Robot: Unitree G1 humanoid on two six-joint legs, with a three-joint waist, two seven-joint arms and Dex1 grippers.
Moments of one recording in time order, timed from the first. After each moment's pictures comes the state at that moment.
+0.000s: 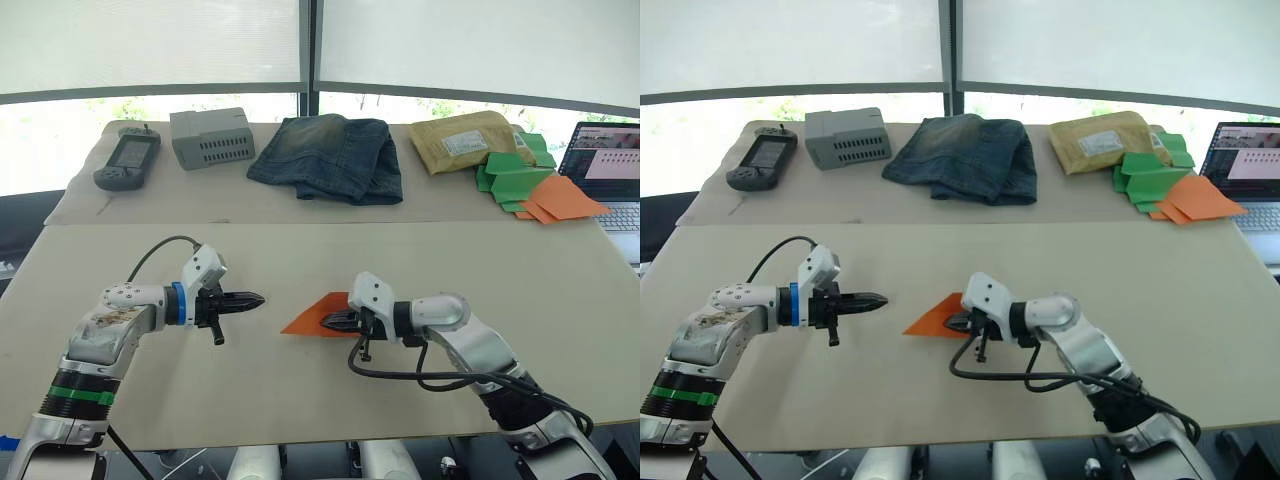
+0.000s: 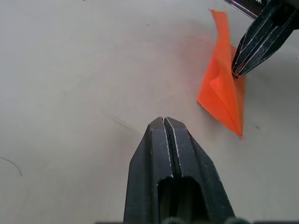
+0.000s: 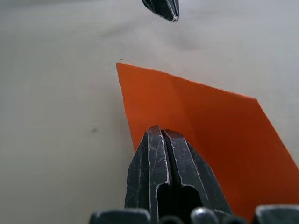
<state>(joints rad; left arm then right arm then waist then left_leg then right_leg) -0.32 0.74 -0.03 0.00 -0.41 0.57 -1.13 -0.37 -0.48 0.39 -0.18 0.16 0.44 0.93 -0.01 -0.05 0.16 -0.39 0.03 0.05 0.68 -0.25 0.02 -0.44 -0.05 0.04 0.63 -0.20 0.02</state>
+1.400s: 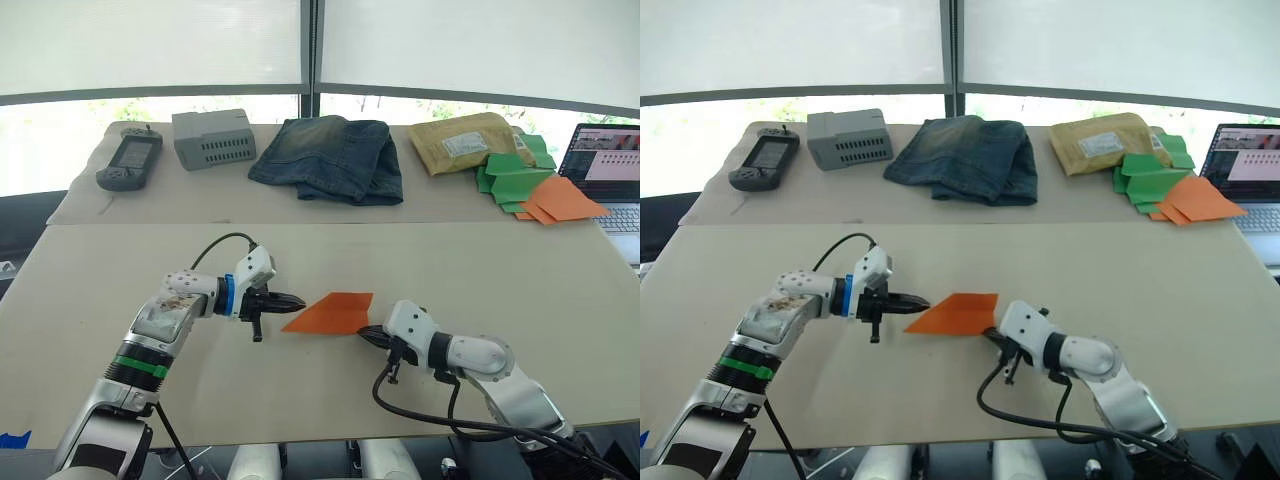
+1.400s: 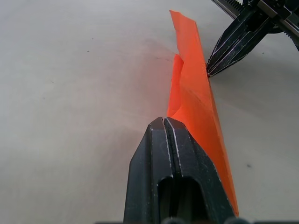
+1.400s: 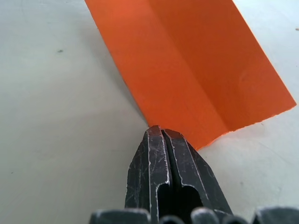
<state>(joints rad) -0.49 0.57 -0.22 0.16 -0.30 0.44 -1.22 -0.06 -0.58 0.26 -0.36 0.05 0.36 0.75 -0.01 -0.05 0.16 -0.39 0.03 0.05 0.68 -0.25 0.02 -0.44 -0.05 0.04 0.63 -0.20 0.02</state>
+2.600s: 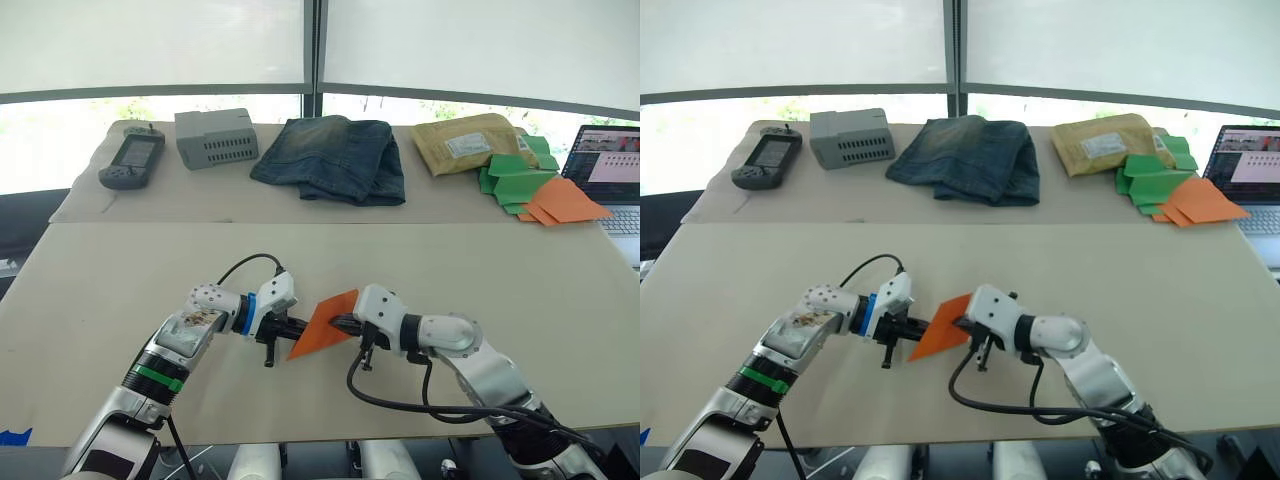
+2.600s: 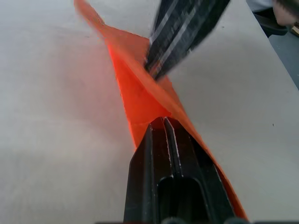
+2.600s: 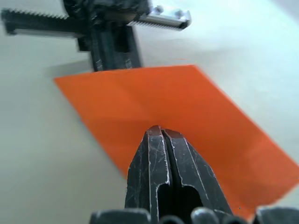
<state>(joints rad) -0.46 0.54 -0.33 0.12 -0.26 0.41 -1.27 -0.24 -0.50 0.39 -0.35 0.06 0.49 0.81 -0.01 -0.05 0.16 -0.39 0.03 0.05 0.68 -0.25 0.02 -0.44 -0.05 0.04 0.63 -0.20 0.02</state>
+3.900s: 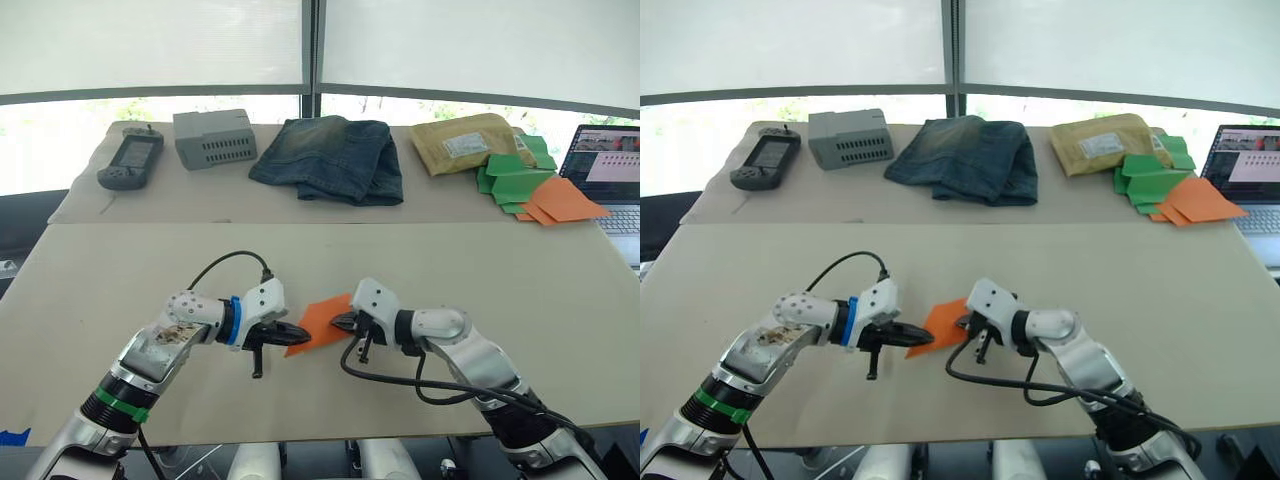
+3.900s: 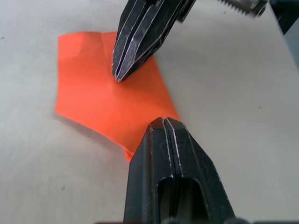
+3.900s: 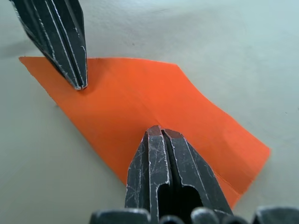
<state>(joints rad) -0.31 0.69 -0.31 -0.17 -0.26 0.45 -1.14 -0.31 -0.49 0.36 -0.29 0.06 0.58 0.80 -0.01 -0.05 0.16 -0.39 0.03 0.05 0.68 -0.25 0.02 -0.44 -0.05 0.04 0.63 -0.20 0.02</state>
